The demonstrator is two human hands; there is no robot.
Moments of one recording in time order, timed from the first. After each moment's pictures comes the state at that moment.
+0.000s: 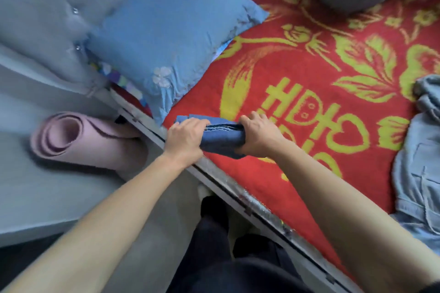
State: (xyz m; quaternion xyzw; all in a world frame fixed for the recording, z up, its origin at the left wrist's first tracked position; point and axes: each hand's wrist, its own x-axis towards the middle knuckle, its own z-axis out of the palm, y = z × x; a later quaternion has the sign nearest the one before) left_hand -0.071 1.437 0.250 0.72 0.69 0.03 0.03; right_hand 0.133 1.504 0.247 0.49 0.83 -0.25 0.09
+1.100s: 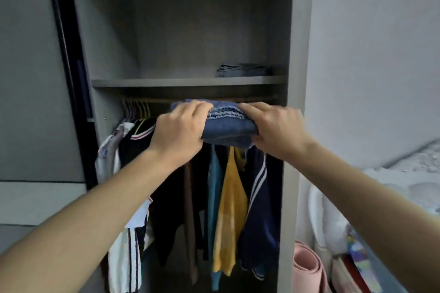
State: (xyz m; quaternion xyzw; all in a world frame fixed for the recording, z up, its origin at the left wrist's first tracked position) left_hand -0.407 0.752 0.785 0.36 0.75 0.06 -0.55; right_hand -0.315 0.963 0.794 -0.04 0.86 0.16 -0.47
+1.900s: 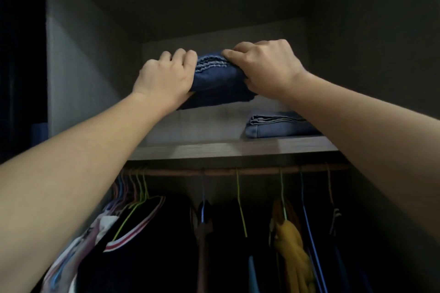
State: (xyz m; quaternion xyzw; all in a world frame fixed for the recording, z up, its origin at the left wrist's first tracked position) left_hand -0.740 0.805 1.013 0.20 0.70 -0.15 -0.67; right_hand -0.667 1.018 1.033 -0.08 0.74 0.31 -0.59
